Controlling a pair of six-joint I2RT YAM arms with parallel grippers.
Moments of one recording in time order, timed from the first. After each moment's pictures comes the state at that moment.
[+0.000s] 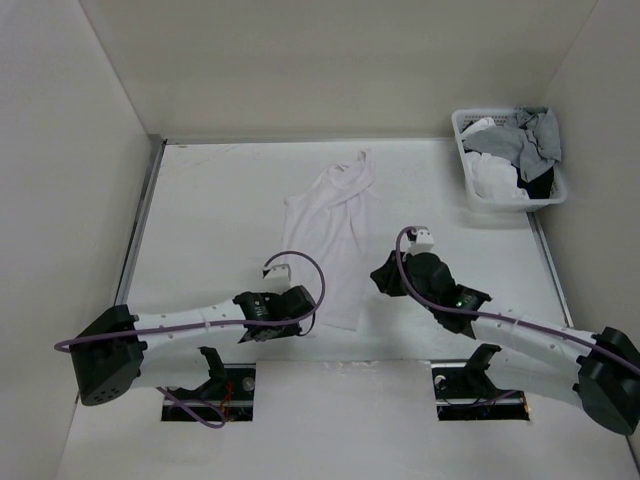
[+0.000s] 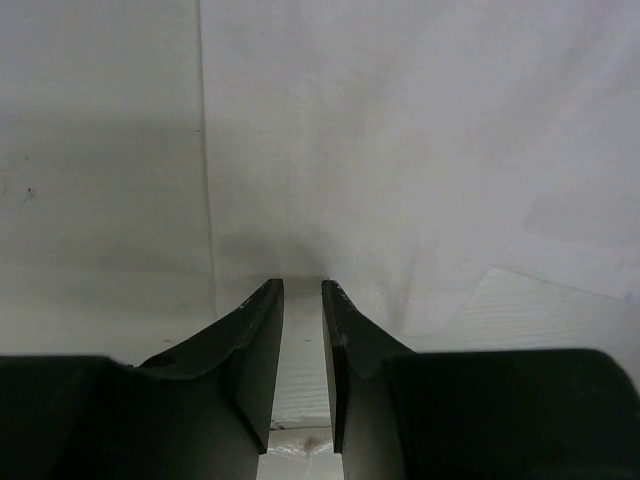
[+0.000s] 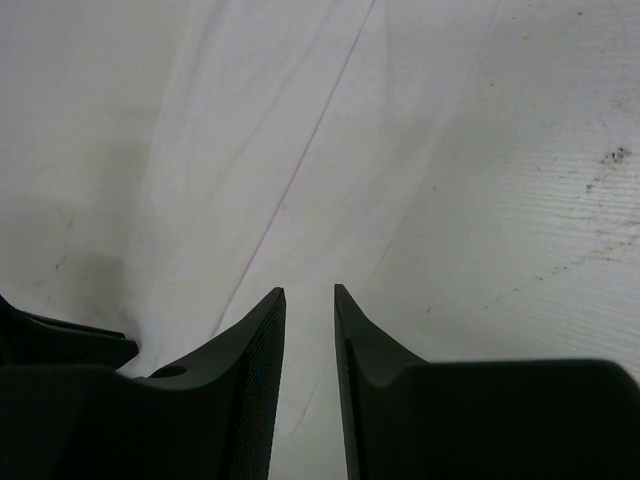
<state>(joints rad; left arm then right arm) -1.08 1.16 0.54 -0.58 -0.41 -1.14 0.80 1.01 0.44 0.09 0.21 0.69</state>
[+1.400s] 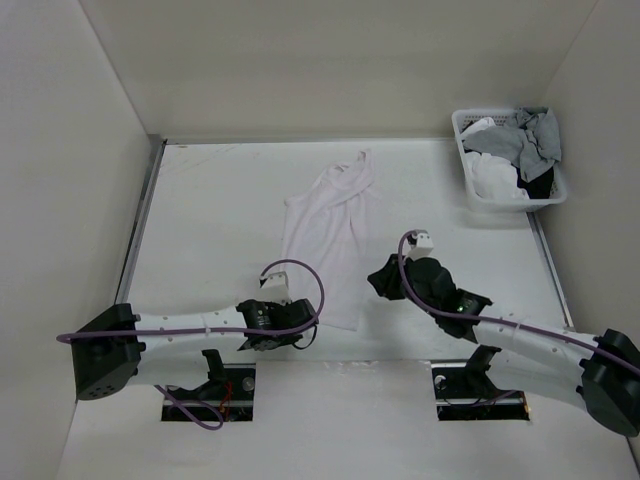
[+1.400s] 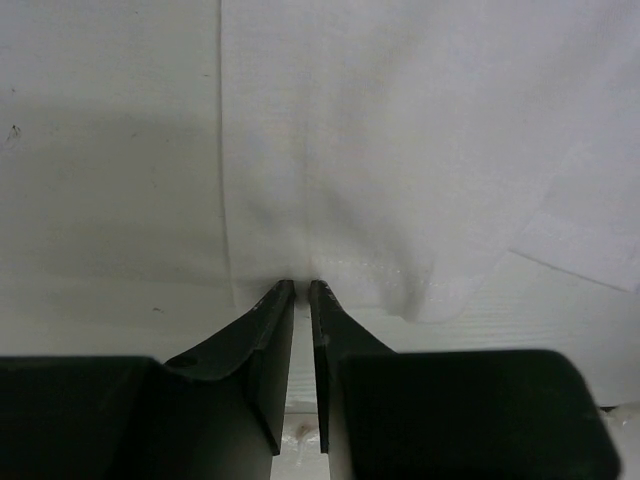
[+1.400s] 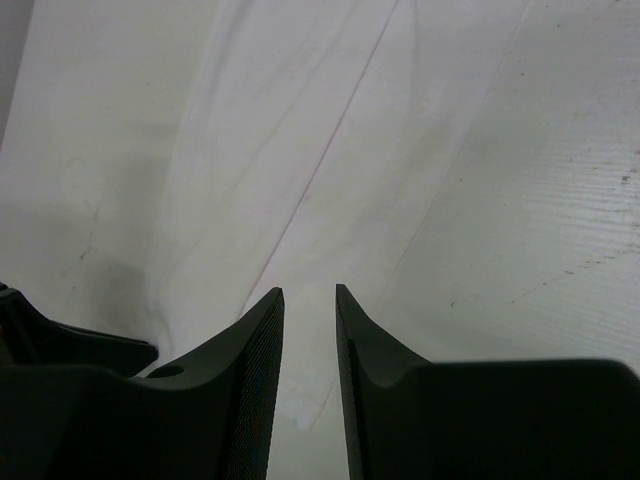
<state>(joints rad) -1.19 1.15 0.51 -0.61 -0.46 -1.31 0.83 0.99 0.41 0.13 0.21 0.71</state>
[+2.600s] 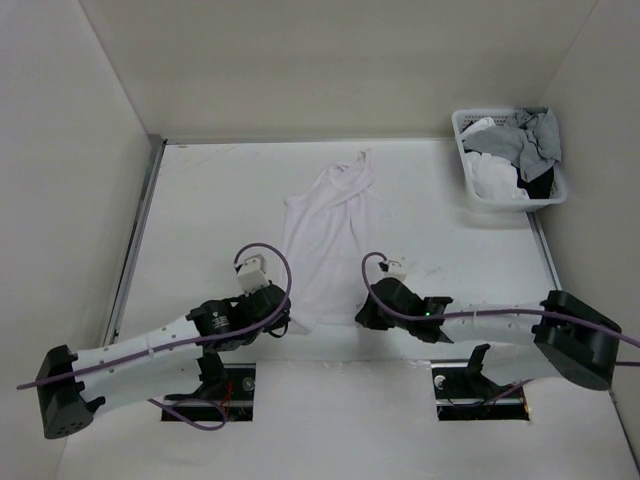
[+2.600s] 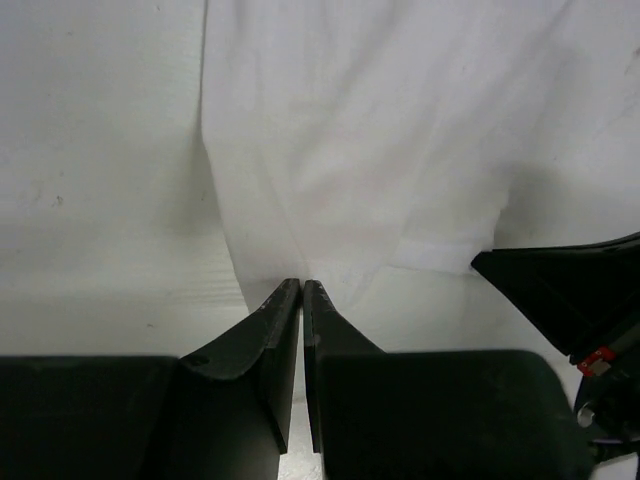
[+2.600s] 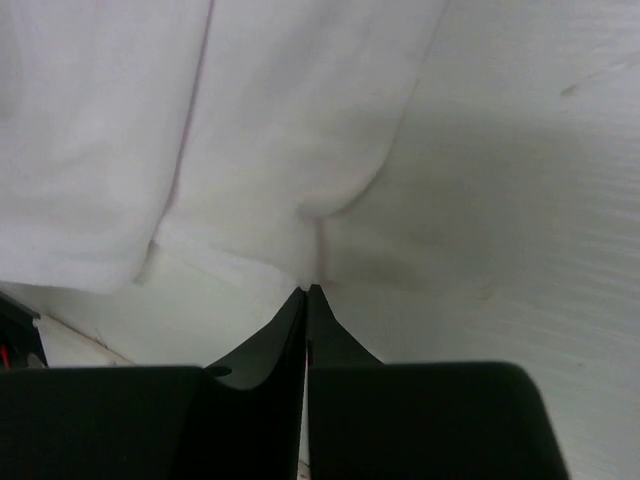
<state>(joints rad) -1.10 0.80 0.52 -0.65 -0.50 -1.23 1.04 1.31 0.45 0.05 0.18 1.03</state>
